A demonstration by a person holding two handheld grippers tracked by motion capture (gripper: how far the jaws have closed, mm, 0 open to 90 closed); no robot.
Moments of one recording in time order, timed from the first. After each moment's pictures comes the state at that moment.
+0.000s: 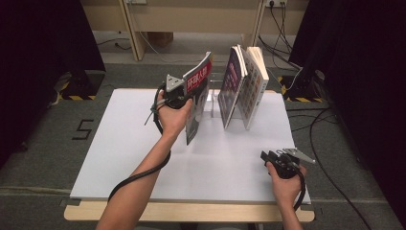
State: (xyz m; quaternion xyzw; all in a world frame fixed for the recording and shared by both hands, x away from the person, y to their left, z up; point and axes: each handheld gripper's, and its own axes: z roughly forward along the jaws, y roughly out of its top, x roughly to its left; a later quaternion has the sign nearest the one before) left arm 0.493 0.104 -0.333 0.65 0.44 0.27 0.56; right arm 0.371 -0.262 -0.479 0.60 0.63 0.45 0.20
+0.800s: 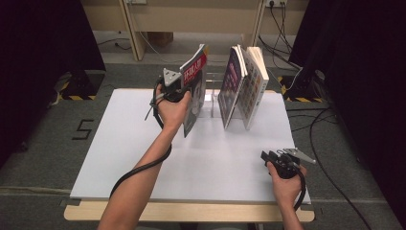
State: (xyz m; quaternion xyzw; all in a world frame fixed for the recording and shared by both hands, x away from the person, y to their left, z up) left arm 0.510 0.108 -0.329 0.63 0.45 0.30 0.56; right arm 0.371 -0.263 -0.480 0.60 0.63 0.45 0.20
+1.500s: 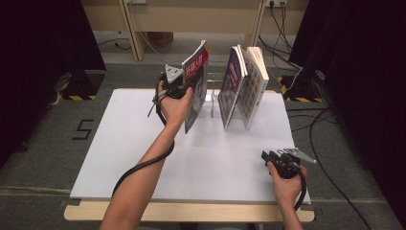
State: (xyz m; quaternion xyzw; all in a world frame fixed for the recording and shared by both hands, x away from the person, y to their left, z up) left arm 0.518 0.102 -0.323 0.62 0.45 0.32 0.56; right arm 0.371 -0.264 -0.480 0.60 0.63 0.45 0.21
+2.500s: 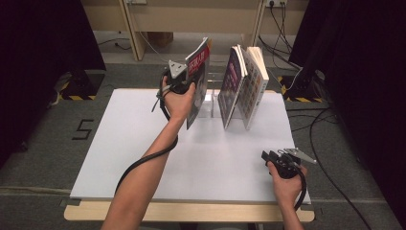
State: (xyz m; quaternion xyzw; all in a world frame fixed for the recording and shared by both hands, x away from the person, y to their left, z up) left arm 0.535 0.094 -0.320 0.62 0.44 0.33 0.56; right arm 0.372 -0.265 -0.481 0.60 0.62 0.45 0.20
